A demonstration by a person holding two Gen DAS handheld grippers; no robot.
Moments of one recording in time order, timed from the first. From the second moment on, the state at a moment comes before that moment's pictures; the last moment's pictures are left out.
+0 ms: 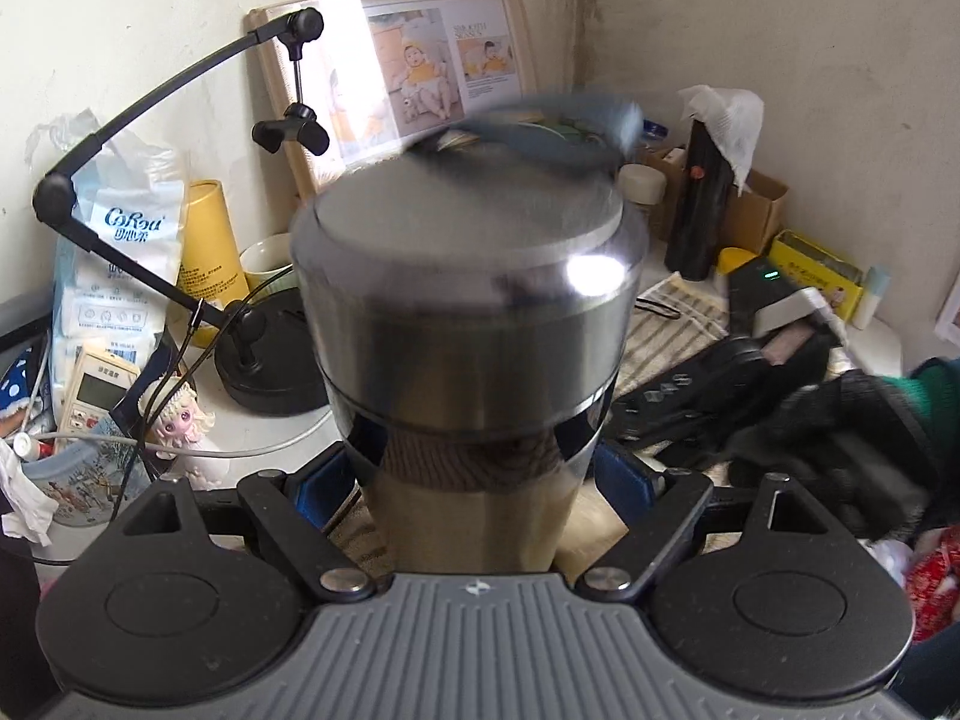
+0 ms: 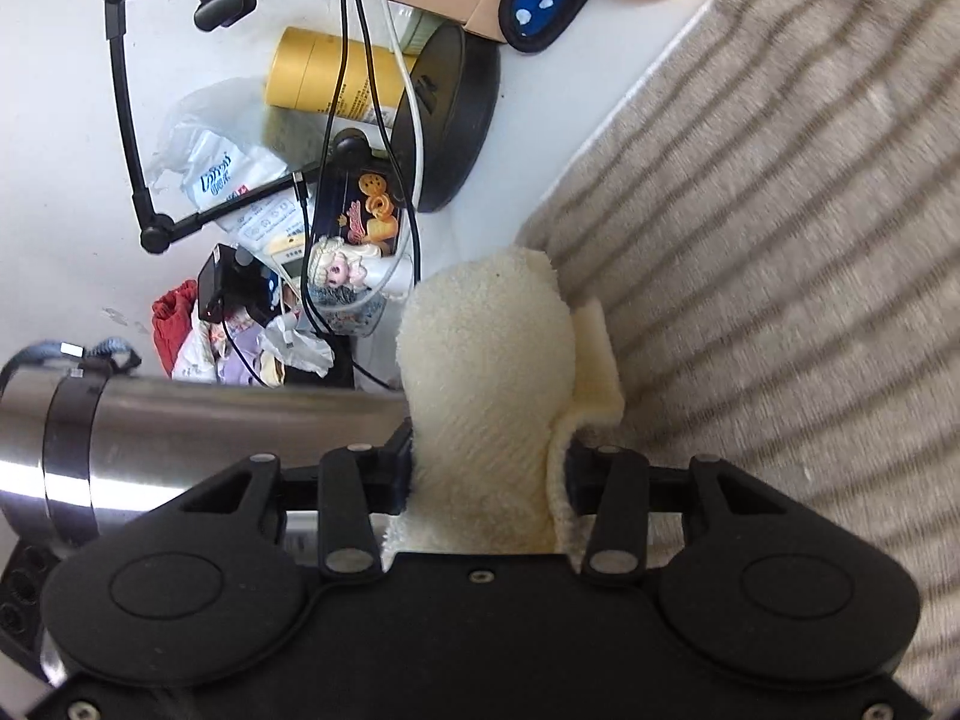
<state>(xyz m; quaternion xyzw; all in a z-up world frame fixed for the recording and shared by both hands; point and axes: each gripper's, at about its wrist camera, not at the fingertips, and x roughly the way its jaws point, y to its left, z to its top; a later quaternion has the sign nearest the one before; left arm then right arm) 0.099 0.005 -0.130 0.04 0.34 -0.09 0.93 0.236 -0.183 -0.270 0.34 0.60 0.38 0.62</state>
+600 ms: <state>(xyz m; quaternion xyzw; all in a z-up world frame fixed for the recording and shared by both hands) 0.101 0.003 -0.144 0.01 0.34 -0.06 0.94 0.205 -0.210 -0.227 0.30 0.58 0.39 0.65</state>
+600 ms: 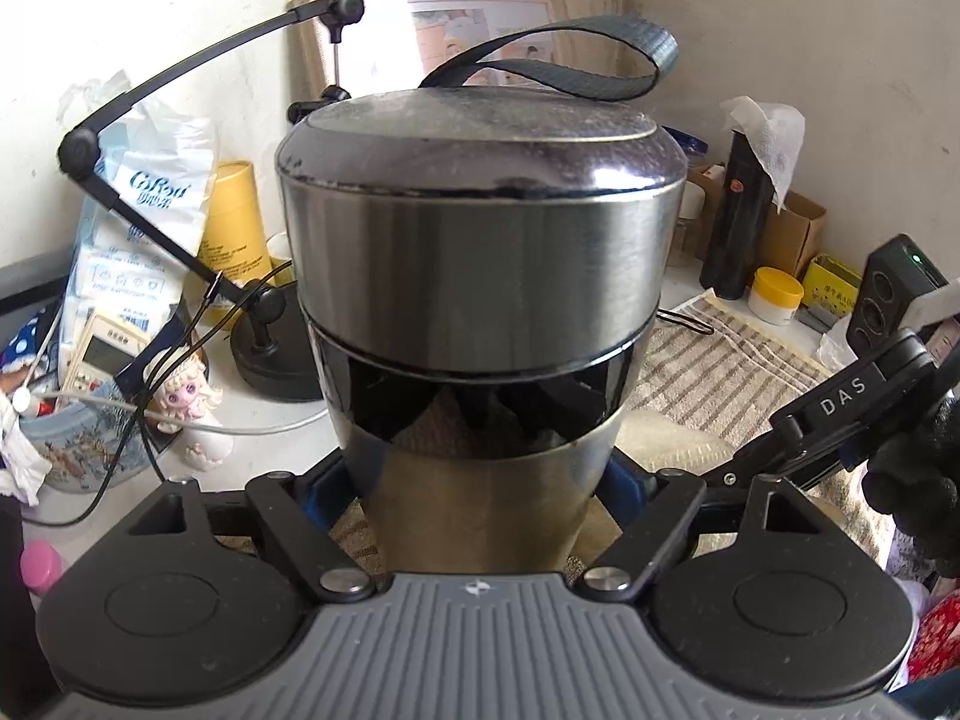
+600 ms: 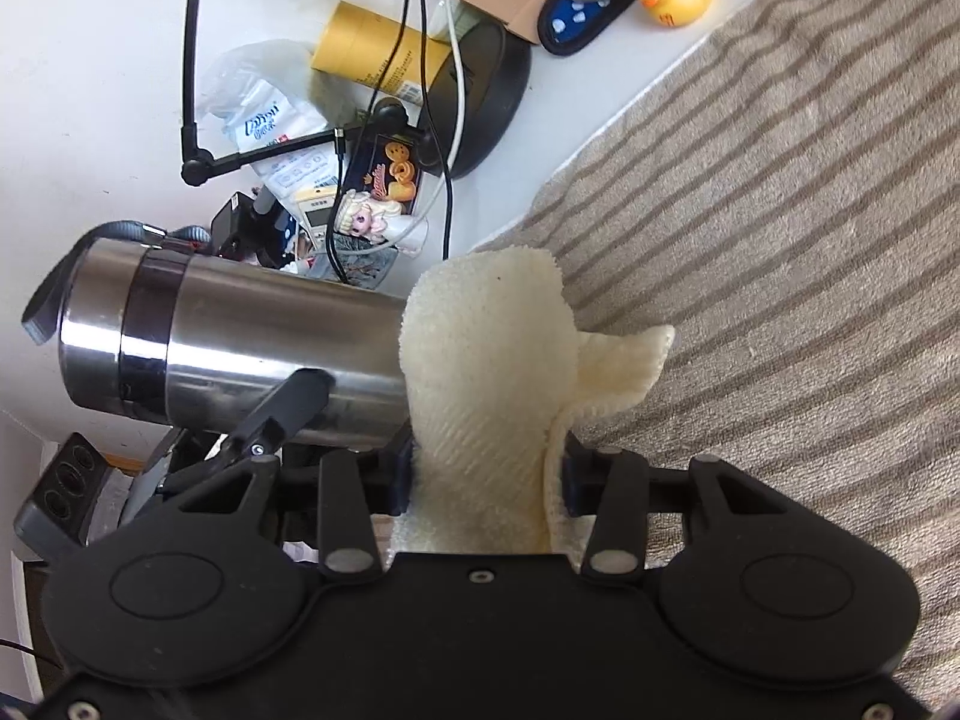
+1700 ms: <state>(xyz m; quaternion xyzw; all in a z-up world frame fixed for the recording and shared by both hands) 0.067 0.073 -0.029 -0.19 0.23 -0.12 0.94 0.193 -0.234 -0.226 0.53 0.45 0.46 0.56</state>
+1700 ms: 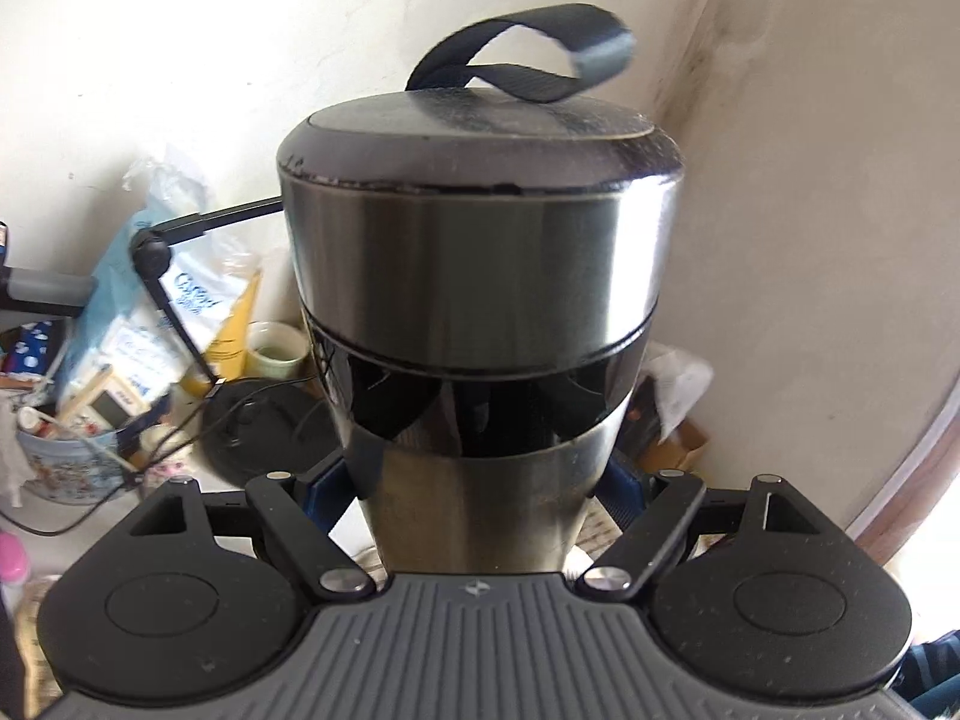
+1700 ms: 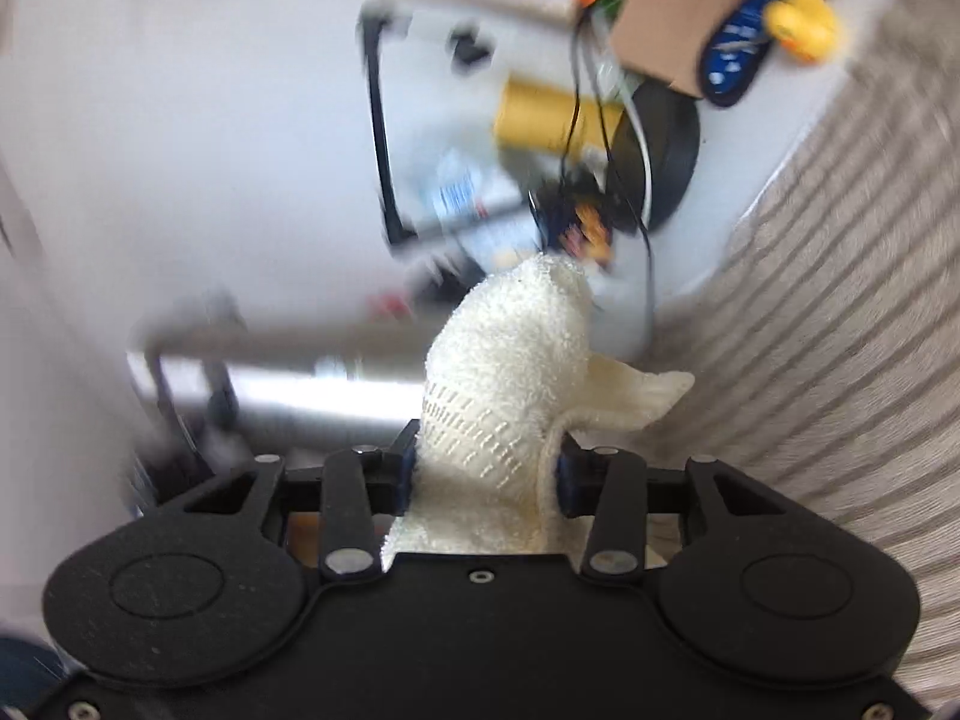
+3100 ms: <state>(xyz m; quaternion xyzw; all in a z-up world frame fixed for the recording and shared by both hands) 0.081 0.080 -0.060 -0.22 0.23 -0.09 0.94 0.152 -0.272 -0.262 0.73 0.40 0.37 0.41</state>
